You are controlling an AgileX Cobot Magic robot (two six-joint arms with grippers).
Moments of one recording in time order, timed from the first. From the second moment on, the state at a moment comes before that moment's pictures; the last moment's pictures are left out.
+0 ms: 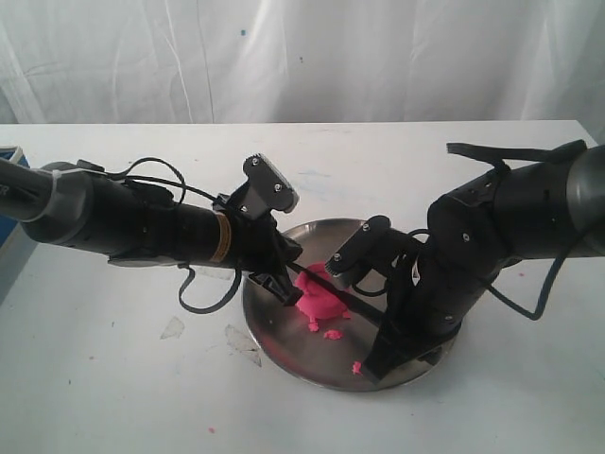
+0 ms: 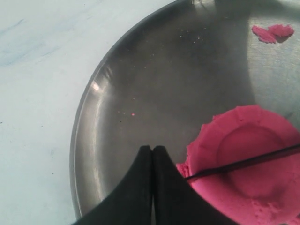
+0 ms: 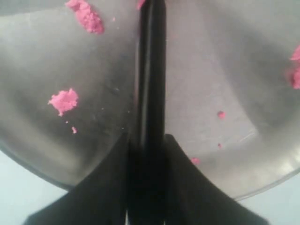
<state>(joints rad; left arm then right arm) -0.46 1.99 -1.09 1.08 -0.29 -0.69 0.56 1.74 -0.90 -0.04 0.56 -0.23</state>
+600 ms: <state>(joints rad) -0.46 1.99 -1.08 1.08 -0.29 -0.69 0.56 1.74 -0.90 -0.04 0.56 -0.24</state>
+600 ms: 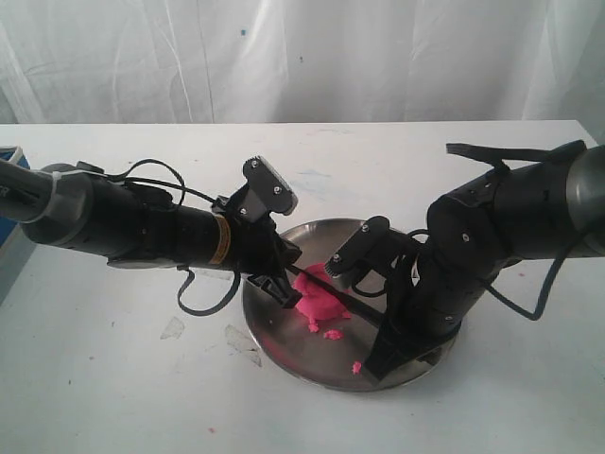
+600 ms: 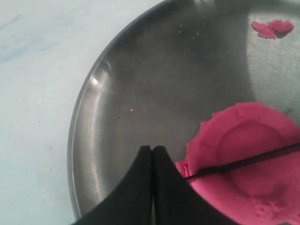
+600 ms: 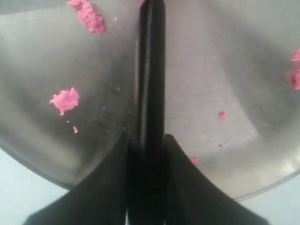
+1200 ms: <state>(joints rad) -0.46 2.00 -1.08 1.08 -0.28 -0.68 0.56 1.74 -0.90 -0.04 0.54 -0.23</state>
